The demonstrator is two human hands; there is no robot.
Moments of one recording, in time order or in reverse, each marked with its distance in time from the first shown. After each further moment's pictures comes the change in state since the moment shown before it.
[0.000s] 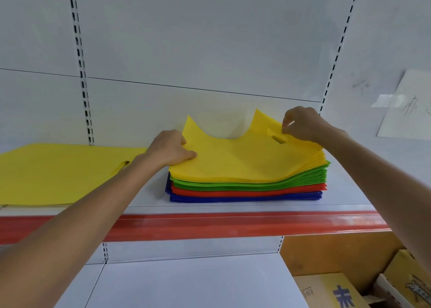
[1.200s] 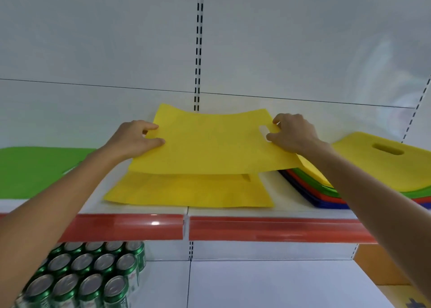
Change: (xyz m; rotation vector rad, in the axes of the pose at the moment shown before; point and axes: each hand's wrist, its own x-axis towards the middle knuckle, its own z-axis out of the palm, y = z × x) left_hand -0.051 -0.268 -0.183 -0.075 0.224 -0.053; right_hand -0.014 -0.285 0.068 0.021 0.060 0.035
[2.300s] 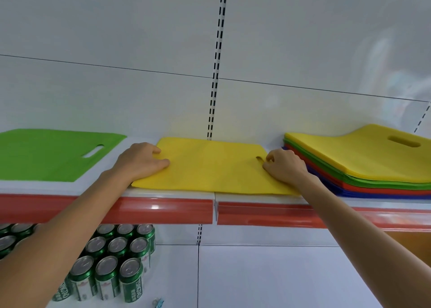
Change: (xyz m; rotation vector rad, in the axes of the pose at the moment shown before) left_hand -0.033 -0.075 0.021 0.145 -0.165 -0.158; right_hand -0.052 -0.037 0.084 -0.033 -0.229 0.070
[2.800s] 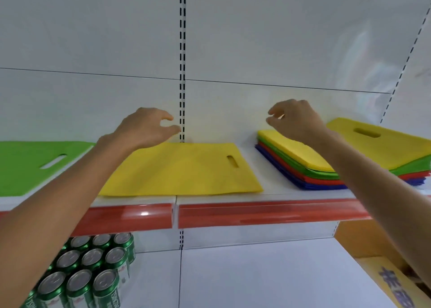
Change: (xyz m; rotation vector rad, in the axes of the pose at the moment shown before) left_hand -0.002 0.102 -0.040 0.062 0.077 0.252; right_hand 0.004 0.031 -0.100 0.127 0.253 -0.113
